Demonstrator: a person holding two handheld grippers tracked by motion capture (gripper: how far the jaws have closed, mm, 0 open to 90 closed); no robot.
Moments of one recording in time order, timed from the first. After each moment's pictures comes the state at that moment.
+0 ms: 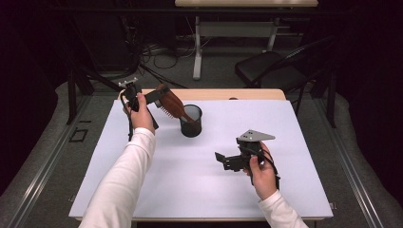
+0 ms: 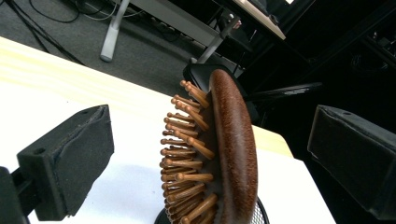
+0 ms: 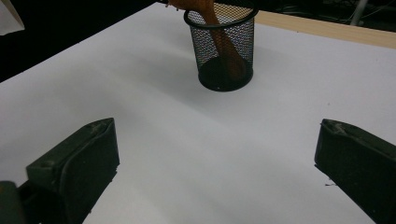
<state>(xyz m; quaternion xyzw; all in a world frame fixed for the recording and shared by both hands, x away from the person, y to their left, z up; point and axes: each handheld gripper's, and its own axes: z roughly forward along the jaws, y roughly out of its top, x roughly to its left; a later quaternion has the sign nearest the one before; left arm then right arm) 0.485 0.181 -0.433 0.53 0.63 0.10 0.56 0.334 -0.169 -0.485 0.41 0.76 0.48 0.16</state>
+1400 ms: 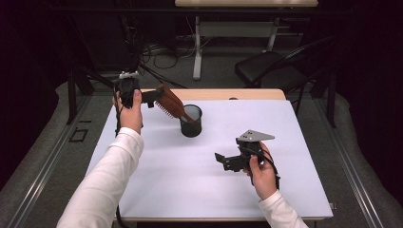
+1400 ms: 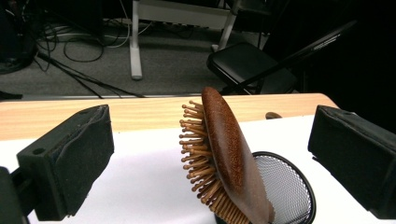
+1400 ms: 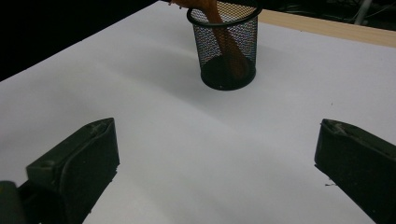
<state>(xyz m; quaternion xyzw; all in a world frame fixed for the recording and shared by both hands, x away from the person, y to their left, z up) 0.469 0.188 -0.395 0.66 0.54 0.22 0.48 0.334 -0.169 -0.486 0.40 0.76 0.48 0.16</state>
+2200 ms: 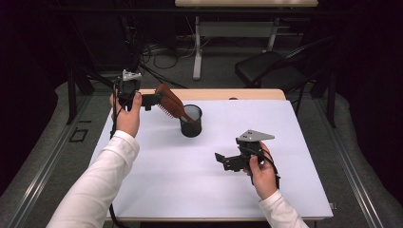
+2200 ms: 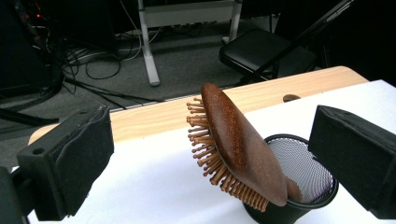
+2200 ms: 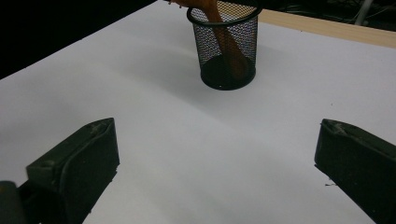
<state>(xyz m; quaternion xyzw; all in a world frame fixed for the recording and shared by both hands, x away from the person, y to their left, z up) 0.454 0.186 -0.384 0.70 0.49 0.27 0.43 0.334 -0.169 -0.486 0.40 0.76 0.48 0.16</state>
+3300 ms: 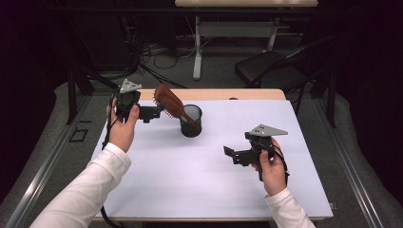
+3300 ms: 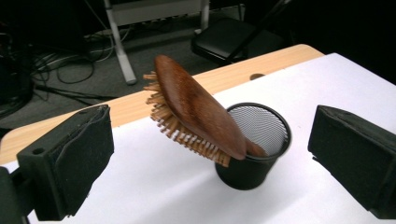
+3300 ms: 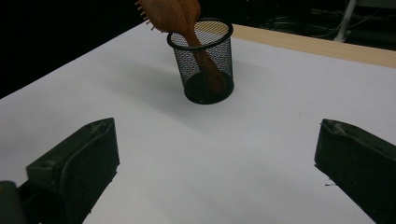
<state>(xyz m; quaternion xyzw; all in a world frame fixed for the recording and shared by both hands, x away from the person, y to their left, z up) 0.415 0.186 -0.385 0.74 0.44 0.24 0.45 0.338 -0.195 -0.469 0.41 0.74 0.50 0.17</state>
